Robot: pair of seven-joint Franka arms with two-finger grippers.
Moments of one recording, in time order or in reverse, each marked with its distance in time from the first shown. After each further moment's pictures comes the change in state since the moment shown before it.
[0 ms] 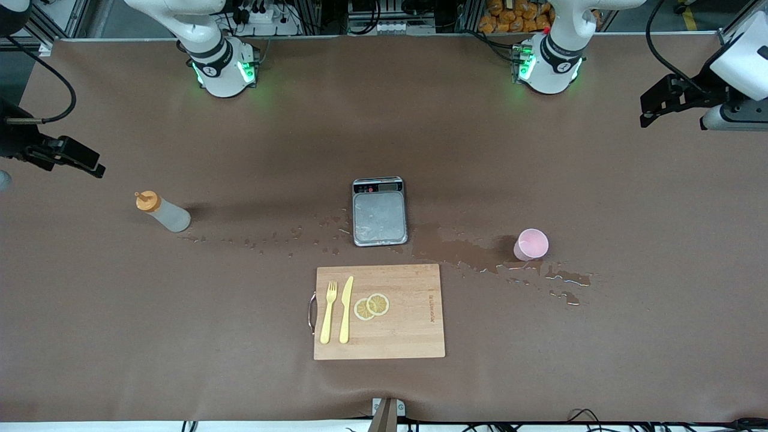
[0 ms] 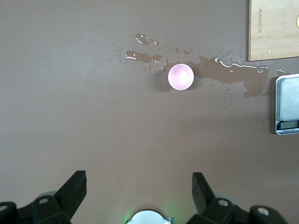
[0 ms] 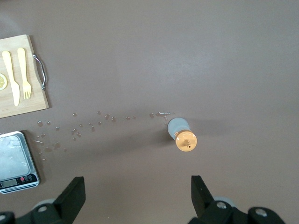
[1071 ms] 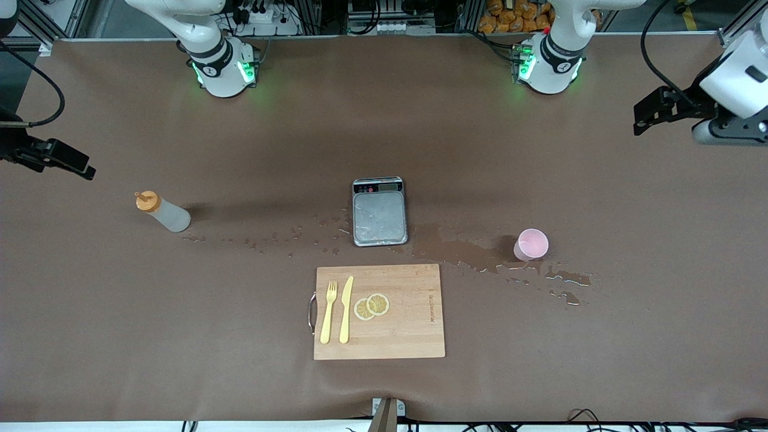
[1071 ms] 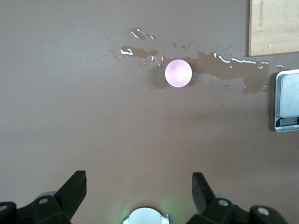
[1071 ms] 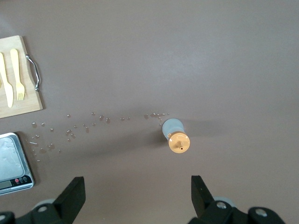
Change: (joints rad) left arm -0.001 0.056 0.000 0.011 -0.026 -0.013 0.000; right arm -0.035 0.011 -0.002 0.002 0.000 0.001 -0.039
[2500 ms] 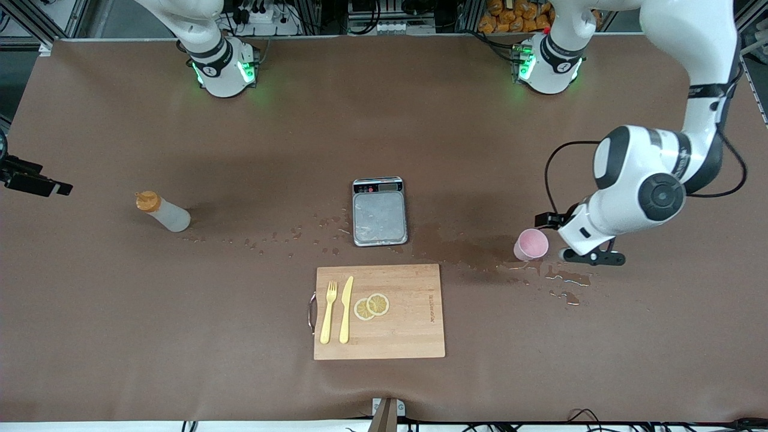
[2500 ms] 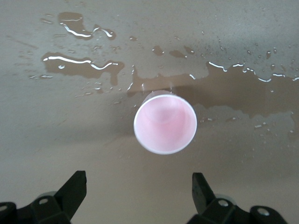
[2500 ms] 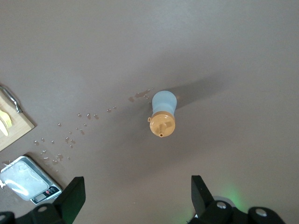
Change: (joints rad) left arm -0.056 0.353 -0.002 -0.364 -0.037 0.665 -0.019; right arm -0.235 0.130 -0.005 -0.002 0.146 -0.074 0.148
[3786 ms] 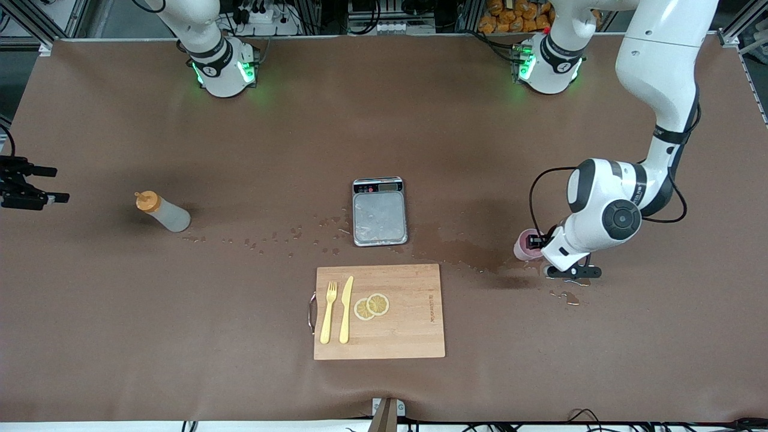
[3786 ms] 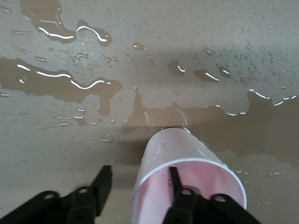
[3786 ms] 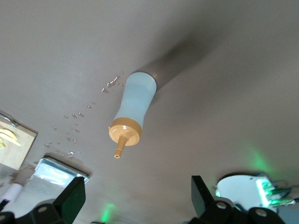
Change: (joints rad) left arm 0.005 0.165 0.003 -0.049 0.000 0.253 -0.057; right arm -0.252 0.246 -0.003 0.002 0.182 -0.089 0.044
